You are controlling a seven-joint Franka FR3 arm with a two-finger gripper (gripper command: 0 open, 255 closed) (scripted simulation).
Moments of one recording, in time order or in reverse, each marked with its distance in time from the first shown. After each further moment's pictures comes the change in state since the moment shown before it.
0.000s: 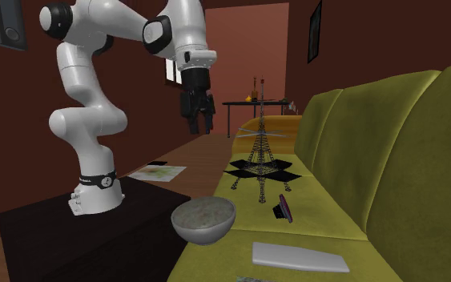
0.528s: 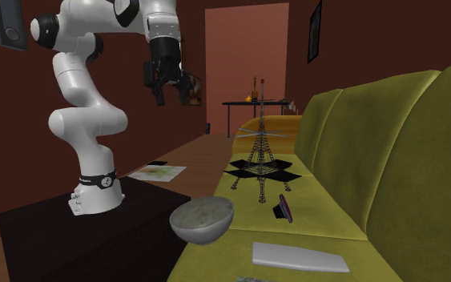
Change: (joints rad) arm -0.051 -0.245 -0.032 -0.023 -0.013 -0.218 0.064
